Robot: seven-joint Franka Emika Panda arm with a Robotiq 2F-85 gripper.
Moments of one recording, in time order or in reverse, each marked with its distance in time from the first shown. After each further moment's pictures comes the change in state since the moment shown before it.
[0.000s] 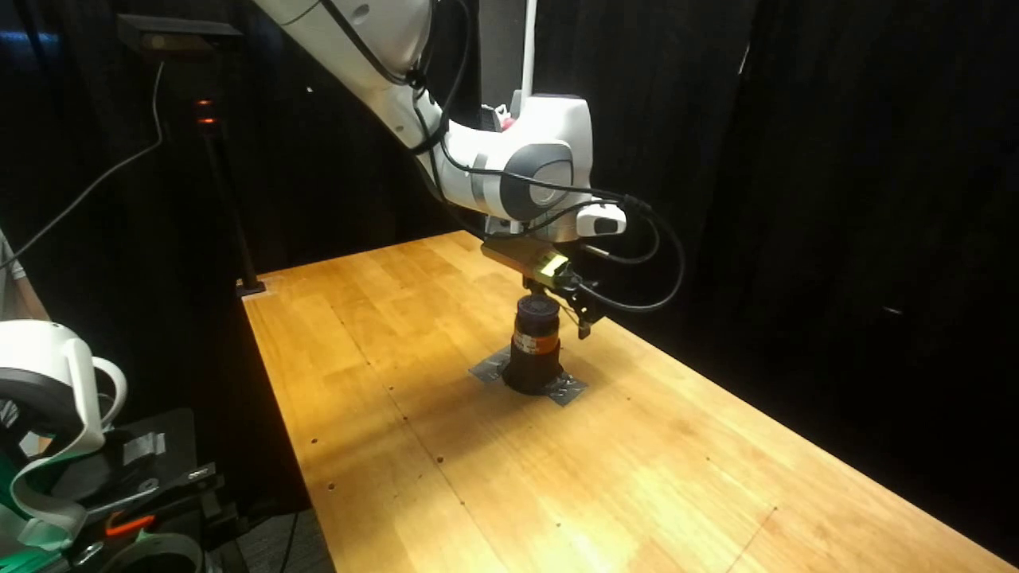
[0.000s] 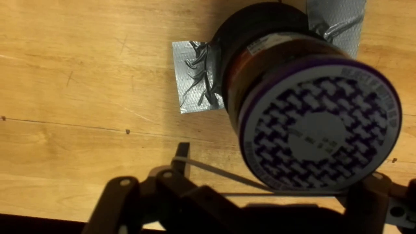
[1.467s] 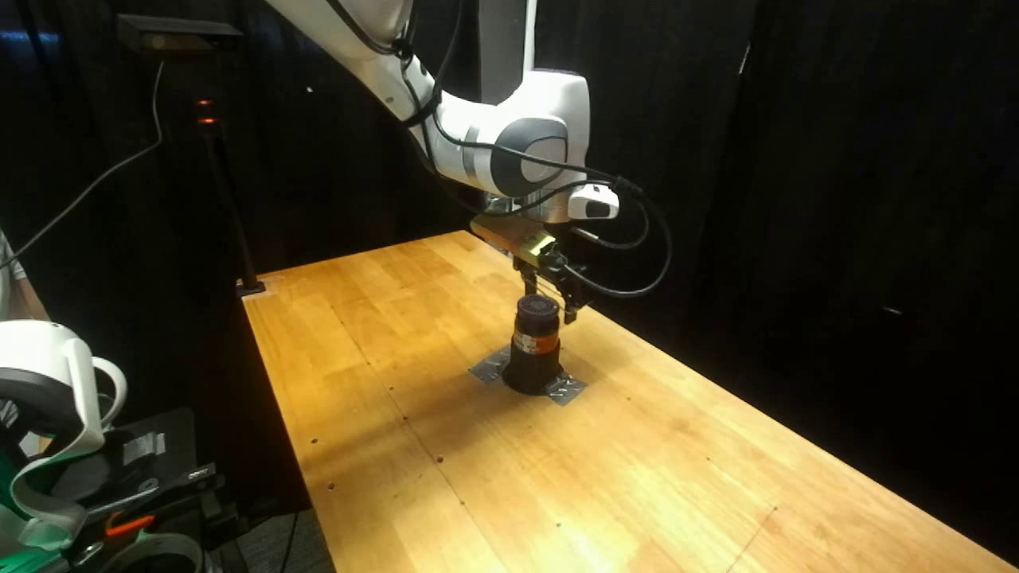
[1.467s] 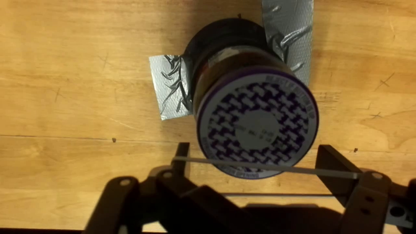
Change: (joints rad) arm -0.002 -0.057 0.023 -0.019 0.062 -0.066 0.016
